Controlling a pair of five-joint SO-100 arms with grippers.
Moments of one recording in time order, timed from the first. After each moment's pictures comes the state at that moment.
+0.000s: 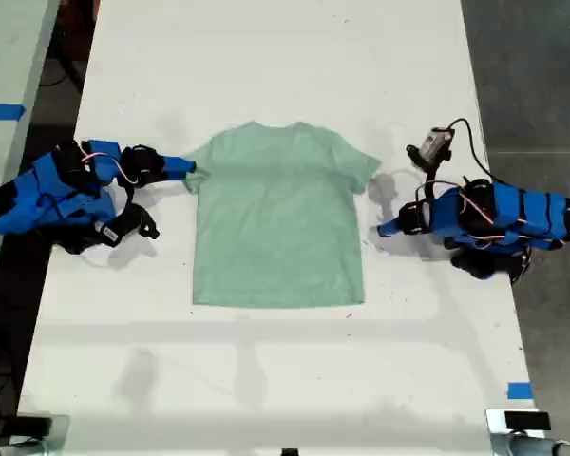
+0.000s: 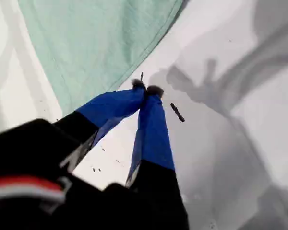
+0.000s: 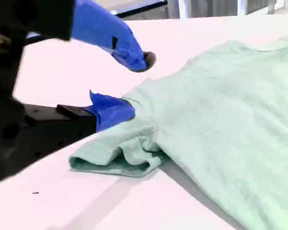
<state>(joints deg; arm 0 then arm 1) -32.3 206.3 183.6 59.5 12.3 9.9 200.2 174.0 73.9 -21.3</state>
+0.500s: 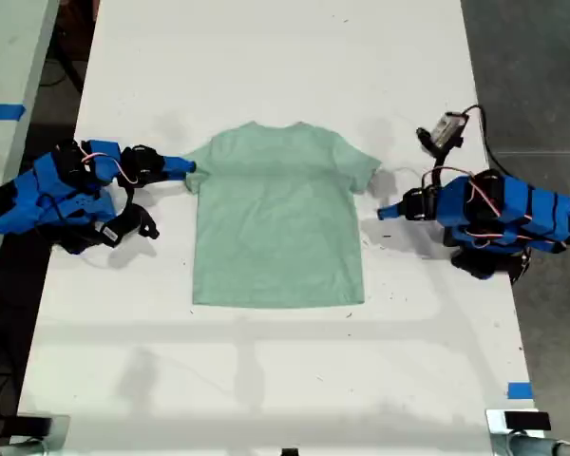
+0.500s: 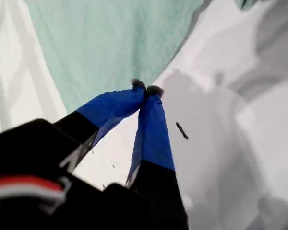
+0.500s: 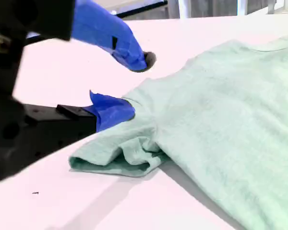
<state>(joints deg) -32.3 206.3 183.6 59.5 12.3 17.6 193.6 160.1 74.0 -25.2</state>
